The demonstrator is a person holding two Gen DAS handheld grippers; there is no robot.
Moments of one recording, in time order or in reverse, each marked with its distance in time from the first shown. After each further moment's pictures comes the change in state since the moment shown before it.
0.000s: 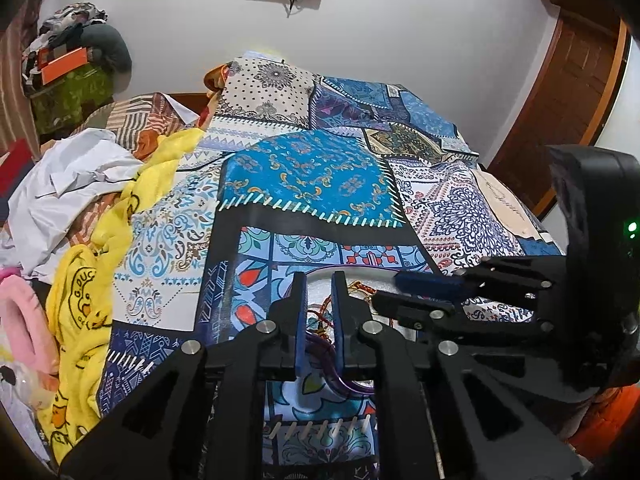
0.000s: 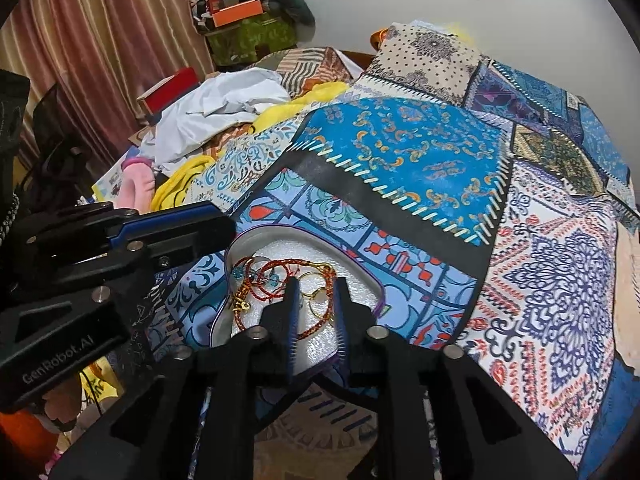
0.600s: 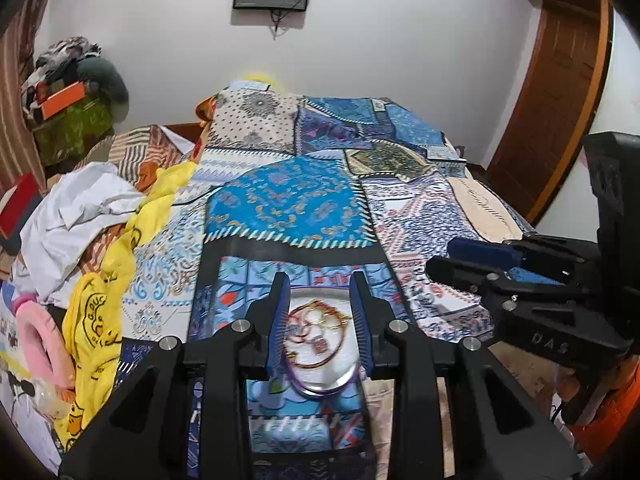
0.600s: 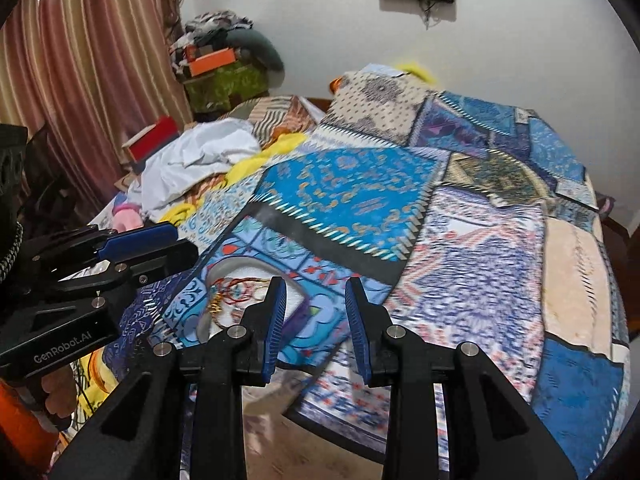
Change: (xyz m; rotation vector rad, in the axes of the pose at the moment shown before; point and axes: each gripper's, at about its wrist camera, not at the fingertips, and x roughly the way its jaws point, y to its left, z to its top) left arm -0.029 -0.049 0.012 0.080 -0.055 0.028; right arm -0.074 -0.038 -0.012 0.076 -0.162 -0.084
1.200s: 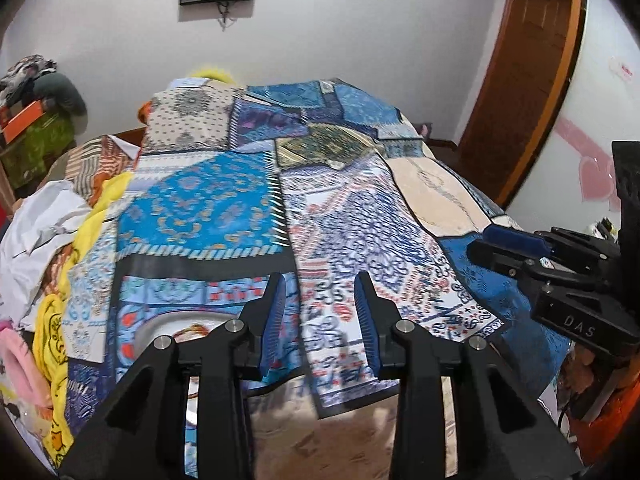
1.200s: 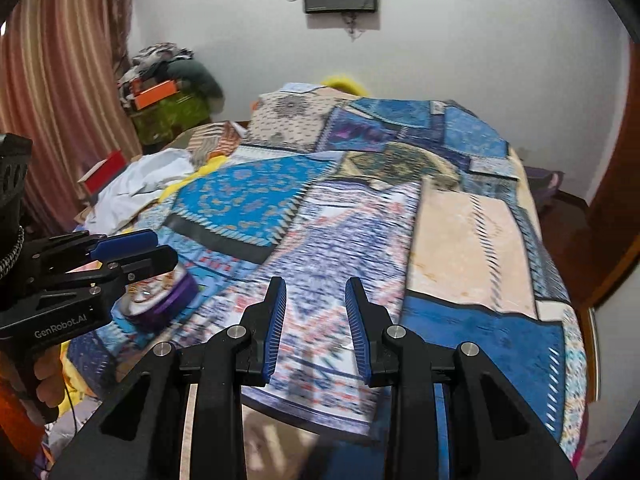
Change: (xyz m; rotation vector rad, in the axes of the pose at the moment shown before) left arm 0.045 -0.094 0.014 0.094 0.069 -0.087; right arm -0.055 -0.093 -0.037 0.122 -0.056 -0.149
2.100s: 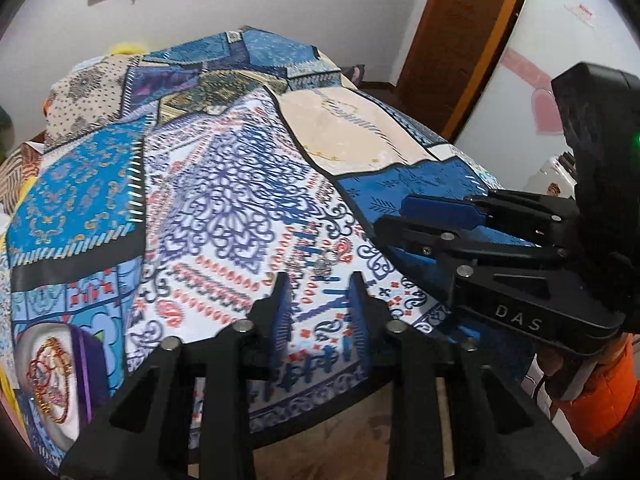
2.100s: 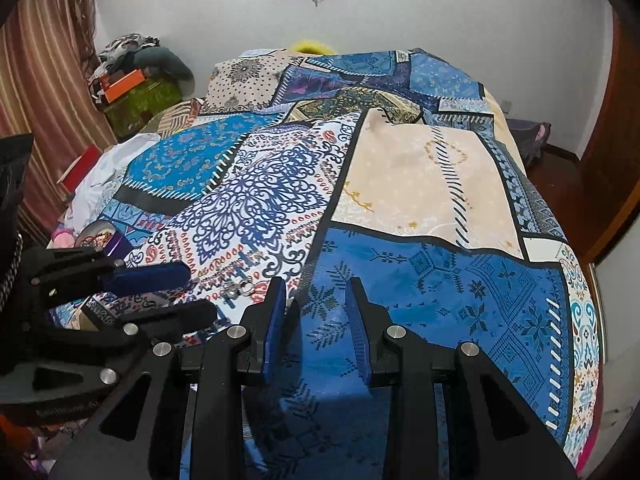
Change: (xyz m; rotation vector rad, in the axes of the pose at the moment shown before) left arm 0.075 -0.084 -0.016 0.143 0.179 -0.196; right arm 0.024 -0.059 -0.035 0.083 0.107 -0.007
